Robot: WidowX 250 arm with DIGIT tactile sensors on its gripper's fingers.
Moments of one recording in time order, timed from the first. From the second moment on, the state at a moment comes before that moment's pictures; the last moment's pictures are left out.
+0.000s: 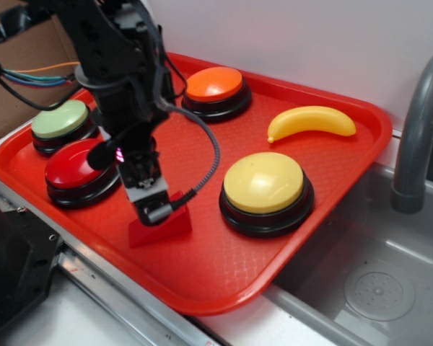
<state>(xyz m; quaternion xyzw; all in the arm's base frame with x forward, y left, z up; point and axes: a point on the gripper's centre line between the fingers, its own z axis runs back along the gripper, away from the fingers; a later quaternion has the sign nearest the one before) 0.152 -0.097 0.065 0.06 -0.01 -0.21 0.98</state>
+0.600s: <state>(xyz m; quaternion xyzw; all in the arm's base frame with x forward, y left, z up) 0.161 -0.091 0.025 0.07 0.02 -0.22 0.97</state>
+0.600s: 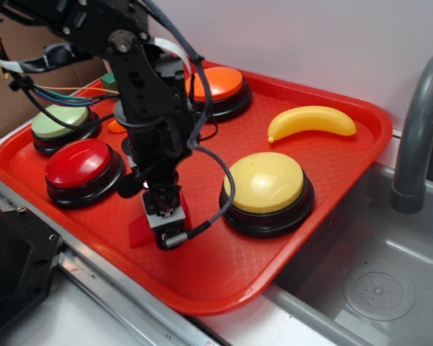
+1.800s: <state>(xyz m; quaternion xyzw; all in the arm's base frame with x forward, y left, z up) 0.153 -0.087 0.048 0.05 0.00 -0.23 0.97</state>
